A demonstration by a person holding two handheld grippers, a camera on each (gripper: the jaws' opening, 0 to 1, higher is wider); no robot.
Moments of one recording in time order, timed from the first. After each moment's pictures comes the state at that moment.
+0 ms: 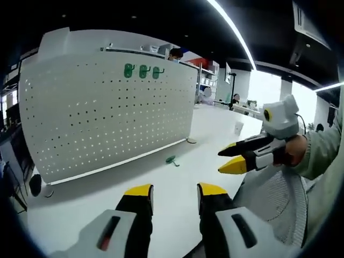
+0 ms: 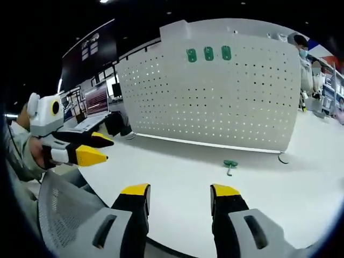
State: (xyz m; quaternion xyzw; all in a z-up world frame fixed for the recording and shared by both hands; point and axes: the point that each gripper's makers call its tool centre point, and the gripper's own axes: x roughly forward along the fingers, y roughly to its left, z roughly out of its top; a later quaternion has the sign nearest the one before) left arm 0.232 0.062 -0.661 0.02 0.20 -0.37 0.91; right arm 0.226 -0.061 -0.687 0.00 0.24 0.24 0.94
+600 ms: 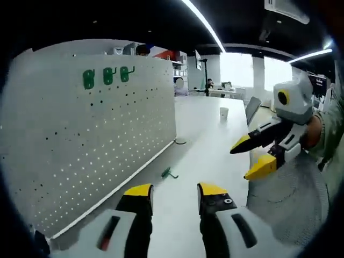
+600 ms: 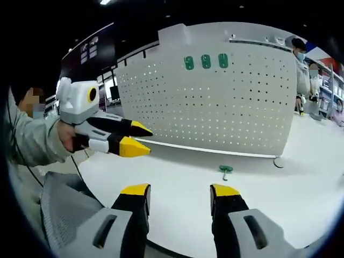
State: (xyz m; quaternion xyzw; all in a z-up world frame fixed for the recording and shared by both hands) left arm 0.300 0.005 -0.664 0.15 0.17 -0.48 0.85; right arm 0.227 -0.069 -0.673 0.00 0.23 0.22 0.95
